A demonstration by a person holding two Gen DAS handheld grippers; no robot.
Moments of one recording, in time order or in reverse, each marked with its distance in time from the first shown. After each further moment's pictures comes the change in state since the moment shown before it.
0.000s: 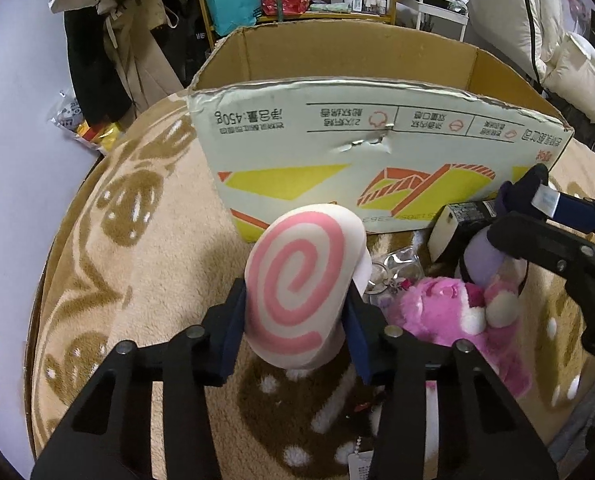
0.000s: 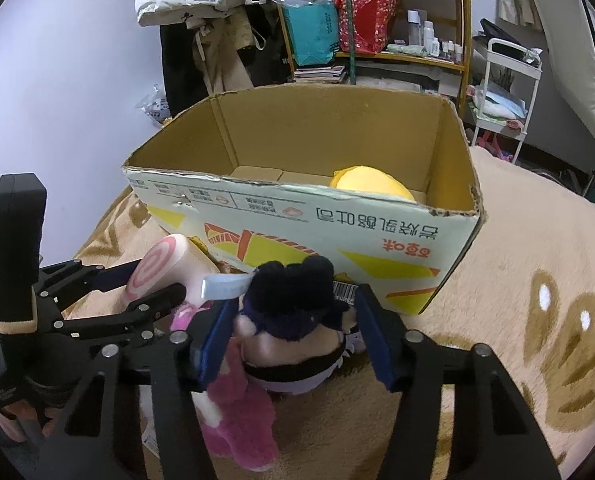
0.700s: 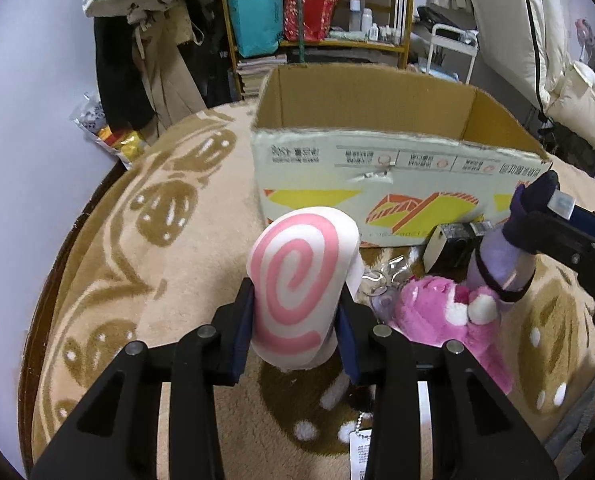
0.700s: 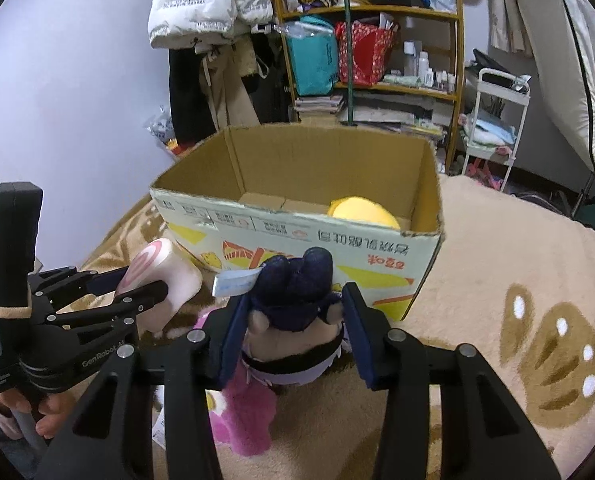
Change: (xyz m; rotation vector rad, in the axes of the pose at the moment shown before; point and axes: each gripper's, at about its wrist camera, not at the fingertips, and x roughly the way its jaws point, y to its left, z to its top) left arm -0.048 0.008 -0.009 -0.061 -0.094 0.033; right arm -0.044 0.007 -0.005 -0.014 -0.117 -0.022
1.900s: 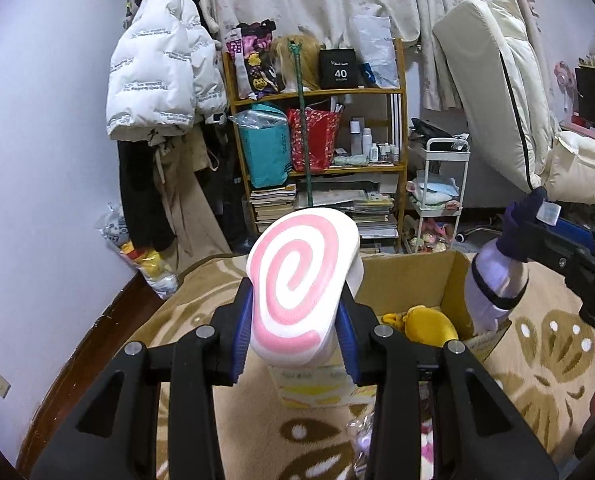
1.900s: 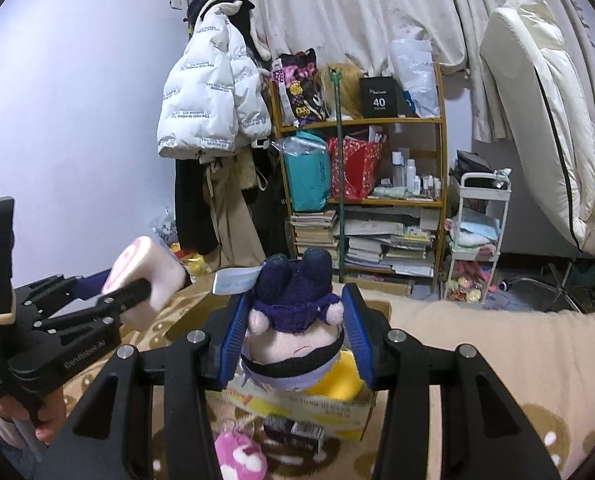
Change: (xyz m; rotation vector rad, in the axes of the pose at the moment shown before) left arm -0.076 -0.015 0.093 0.034 -0.401 0.053; right arm -0.056 -0.014 0.077 -0.025 -0.364 -0.005
